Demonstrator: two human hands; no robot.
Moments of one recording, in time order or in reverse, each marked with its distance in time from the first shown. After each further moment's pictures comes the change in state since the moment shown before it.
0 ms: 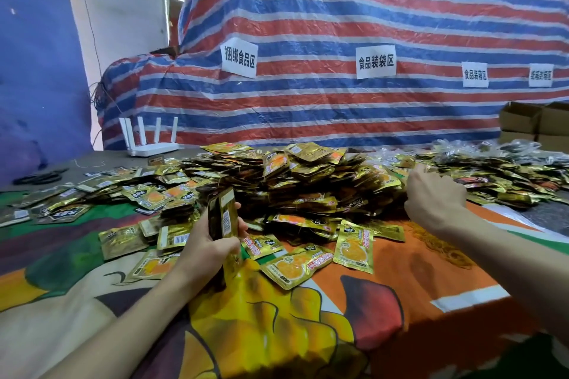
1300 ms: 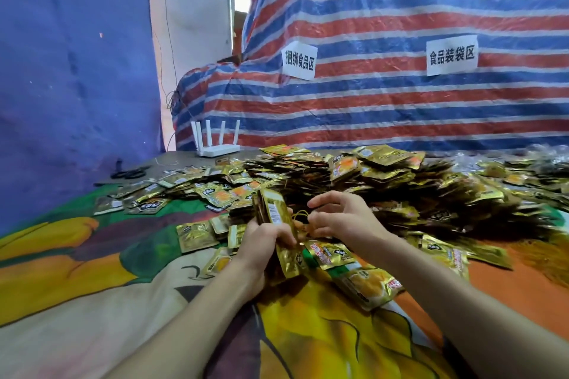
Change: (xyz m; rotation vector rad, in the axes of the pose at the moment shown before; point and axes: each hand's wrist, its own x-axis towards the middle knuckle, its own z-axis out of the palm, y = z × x) left_hand 0.010 0.006 -0.016 -0.373 0.223 -0.401; right_hand -0.067 -0.197 -0.006 1.602 -0.675 -0.369
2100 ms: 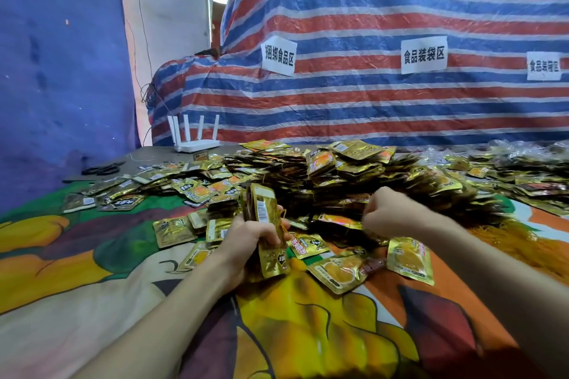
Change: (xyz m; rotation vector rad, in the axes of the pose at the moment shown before) left_hand -0.008 0.000 0.003 0.055 -0.201 0.018; right_hand -0.023 -0.013 -0.092 -0.983 0.085 0.284
